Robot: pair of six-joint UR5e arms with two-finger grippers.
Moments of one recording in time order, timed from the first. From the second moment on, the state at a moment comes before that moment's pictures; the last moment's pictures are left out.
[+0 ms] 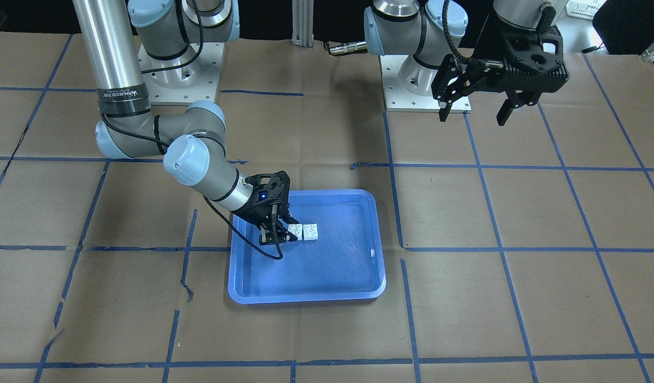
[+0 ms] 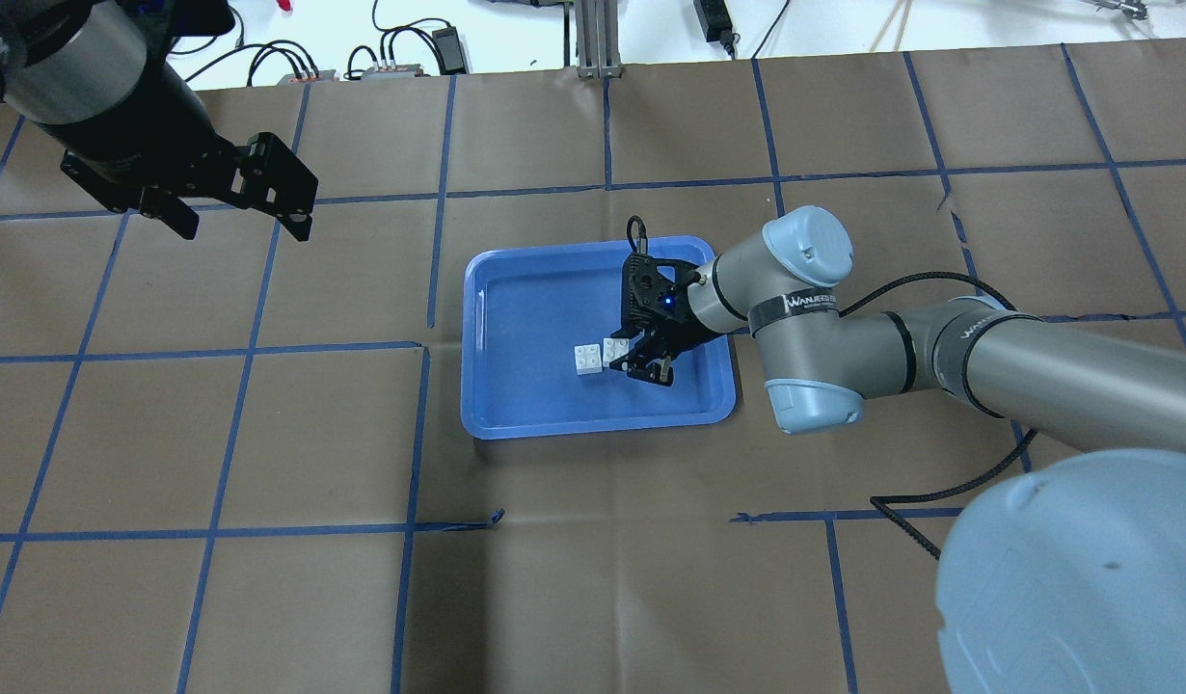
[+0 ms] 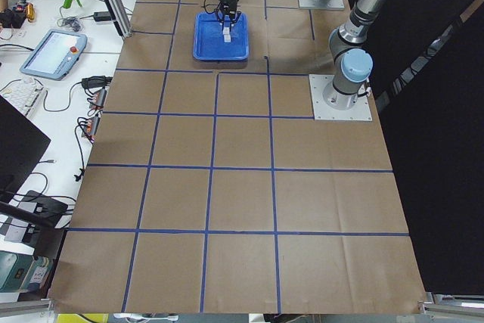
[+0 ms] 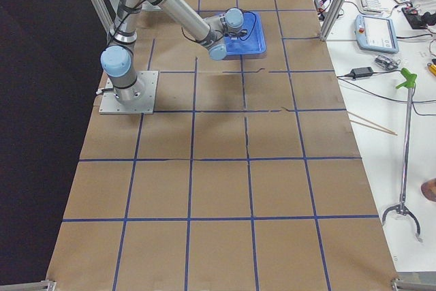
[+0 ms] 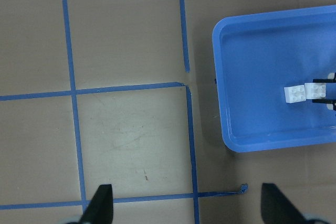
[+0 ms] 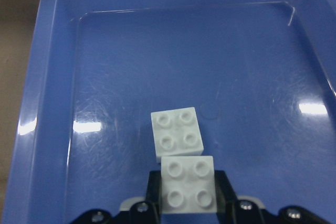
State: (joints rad) left arm -1.51 -1.48 -1.59 -1.56 1.57 0.12; right arm 1.71 -1.09 2.03 -2.69 -0.98 -1.32
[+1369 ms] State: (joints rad) left arm -1.50 -1.48 -1.59 -1.56 1.58 0.13; right arm 1.72 -1.09 2.04 -2.70 -0.98 -1.28
